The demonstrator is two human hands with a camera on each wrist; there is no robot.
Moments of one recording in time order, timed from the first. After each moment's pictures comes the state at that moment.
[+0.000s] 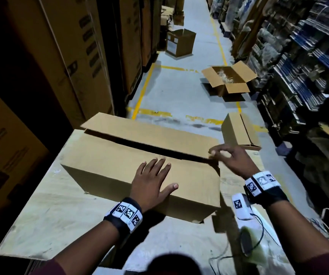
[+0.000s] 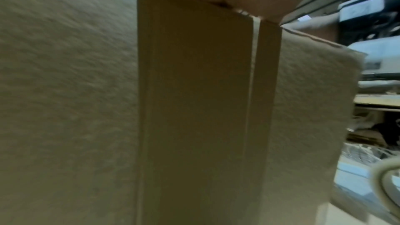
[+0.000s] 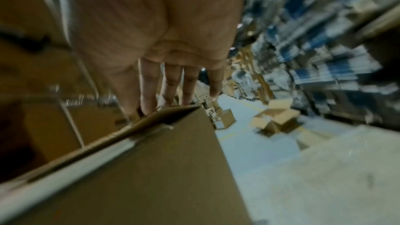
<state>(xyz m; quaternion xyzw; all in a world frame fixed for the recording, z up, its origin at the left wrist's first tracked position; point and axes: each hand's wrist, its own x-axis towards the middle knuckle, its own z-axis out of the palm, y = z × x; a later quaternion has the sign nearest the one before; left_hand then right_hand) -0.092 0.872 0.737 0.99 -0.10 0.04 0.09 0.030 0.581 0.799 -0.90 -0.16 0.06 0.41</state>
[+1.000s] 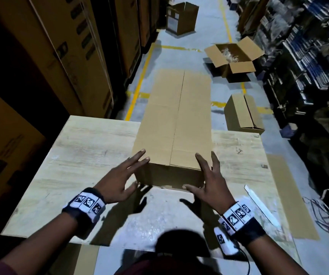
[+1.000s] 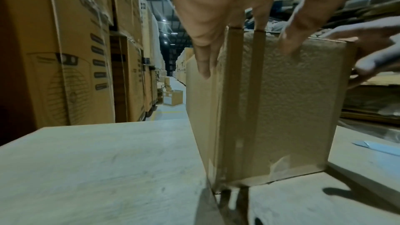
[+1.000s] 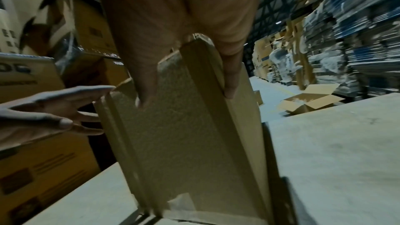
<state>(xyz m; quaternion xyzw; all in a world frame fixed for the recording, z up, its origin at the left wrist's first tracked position) -0.125 0.941 0.737 0.93 -0.23 0.01 0.28 -0.081 0.605 0.724 -0.94 -0.13 0.07 0.30</state>
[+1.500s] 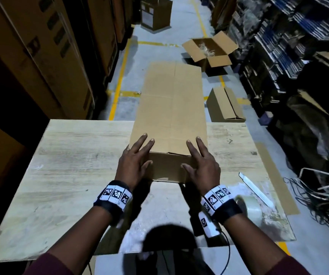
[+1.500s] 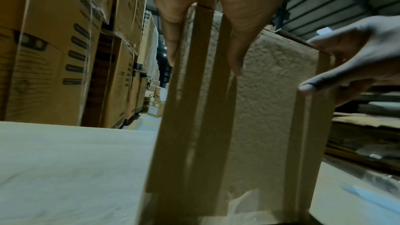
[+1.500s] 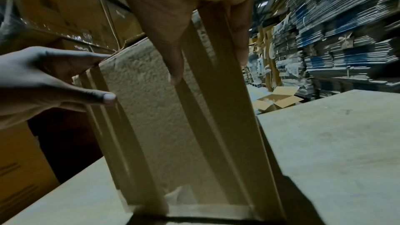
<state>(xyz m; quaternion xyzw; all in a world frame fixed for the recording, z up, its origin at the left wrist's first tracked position) -0.075 0.911 0.703 0.94 -0.10 0.12 0.29 -0.072 0.657 0.708 -0.97 -0.06 -0.07 0.22</state>
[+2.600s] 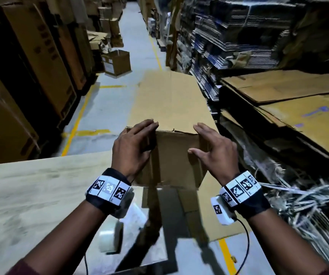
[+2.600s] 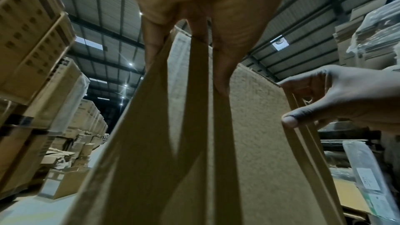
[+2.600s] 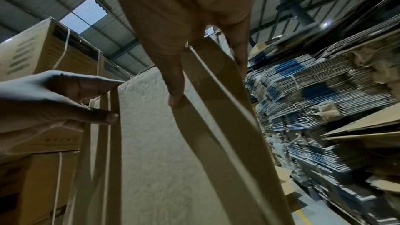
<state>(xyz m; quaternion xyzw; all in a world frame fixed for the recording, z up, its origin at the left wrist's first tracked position) -0.061 0.358 0.895 0.92 -0.18 0.25 0.26 -0.074 0.096 0.879 -0.92 -0.09 -0.27 0.28</state>
